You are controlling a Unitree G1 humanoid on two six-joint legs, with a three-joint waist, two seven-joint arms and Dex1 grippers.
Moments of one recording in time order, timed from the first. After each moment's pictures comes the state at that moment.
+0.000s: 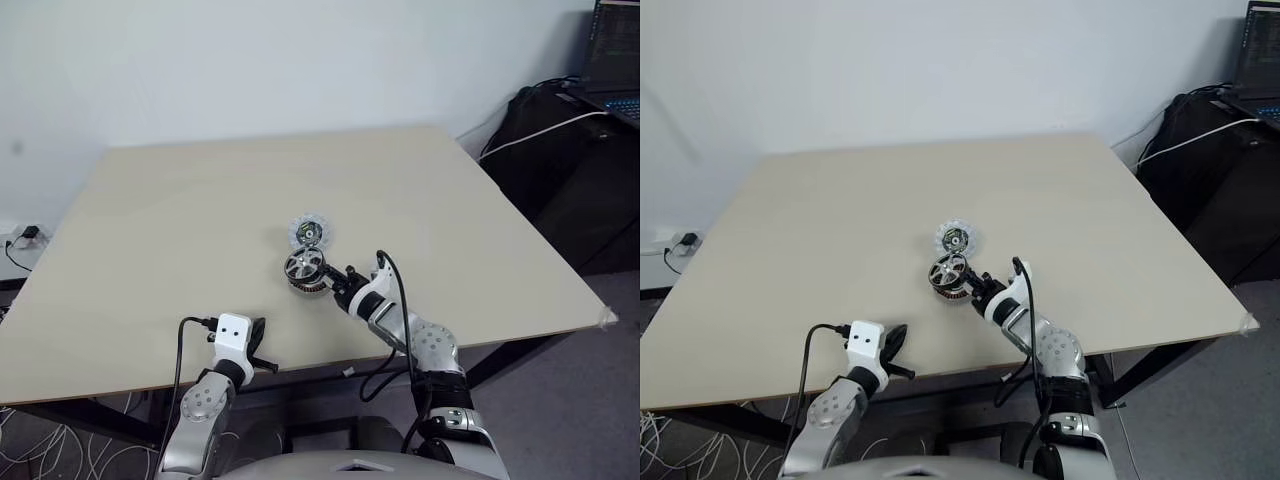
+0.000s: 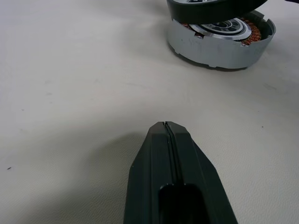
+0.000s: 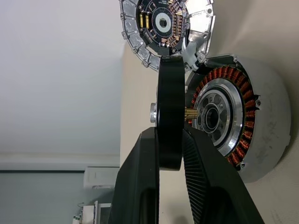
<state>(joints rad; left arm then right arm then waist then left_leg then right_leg) 0.29 0.10 -0.12 0.00 -0.05 0.06 -0.27 -0.25 0.09 -0.20 0.28 1.06 0.78 0.09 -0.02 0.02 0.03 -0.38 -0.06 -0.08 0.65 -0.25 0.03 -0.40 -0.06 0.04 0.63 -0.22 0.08</state>
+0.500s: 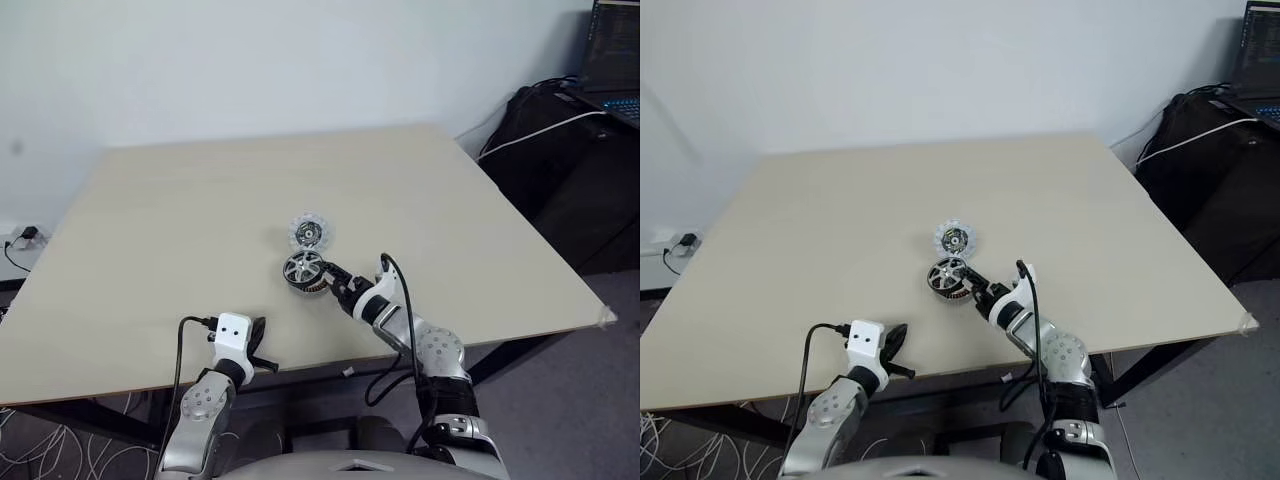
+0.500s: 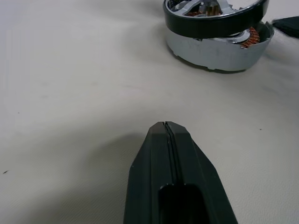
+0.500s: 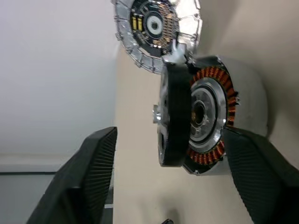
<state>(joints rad) 0.28 0.10 -0.12 0.00 -0.06 0.06 -0.27 -0.20 0.08 -0.21 0.17 1.07 0.81 0.05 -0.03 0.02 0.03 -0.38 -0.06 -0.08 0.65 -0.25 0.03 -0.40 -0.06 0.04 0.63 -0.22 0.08</state>
